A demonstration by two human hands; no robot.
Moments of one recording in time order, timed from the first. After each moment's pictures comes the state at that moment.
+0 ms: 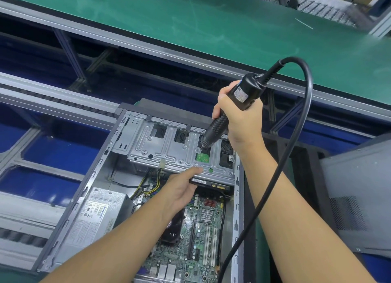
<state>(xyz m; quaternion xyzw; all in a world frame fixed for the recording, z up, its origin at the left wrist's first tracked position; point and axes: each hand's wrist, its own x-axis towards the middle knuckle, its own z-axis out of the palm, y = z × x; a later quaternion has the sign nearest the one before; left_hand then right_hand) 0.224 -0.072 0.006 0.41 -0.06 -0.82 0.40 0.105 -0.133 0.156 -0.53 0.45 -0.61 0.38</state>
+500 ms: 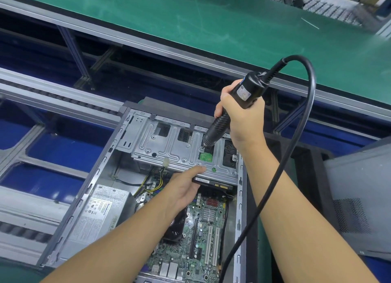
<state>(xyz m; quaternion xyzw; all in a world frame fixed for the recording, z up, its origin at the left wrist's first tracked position) 0.224 -0.071 0.012 0.42 -0.05 -0.81 0.41 0.107 -0.137 0.152 -0.53 0.45 -0.60 0.38</state>
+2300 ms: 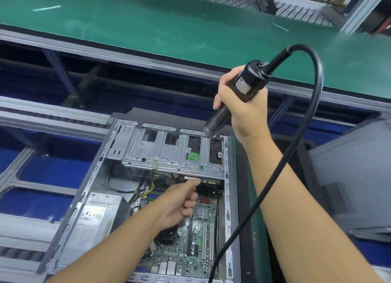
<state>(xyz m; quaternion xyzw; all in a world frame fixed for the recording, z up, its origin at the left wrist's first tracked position) 0.238 -0.035 0.030 0.49 -0.19 -0.83 0.20 0.083 -0.109 0.198 -0.59 0.36 -0.64 0.34</state>
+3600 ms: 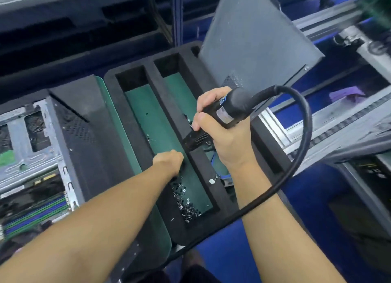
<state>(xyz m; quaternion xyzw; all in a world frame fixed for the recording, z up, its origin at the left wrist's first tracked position) -0.047 0.008 -0.120 0.27 -0.88 -0.11 -0.37 -0.142 0.111 0.054 -0.35 0.52 -0.74 0.25</state>
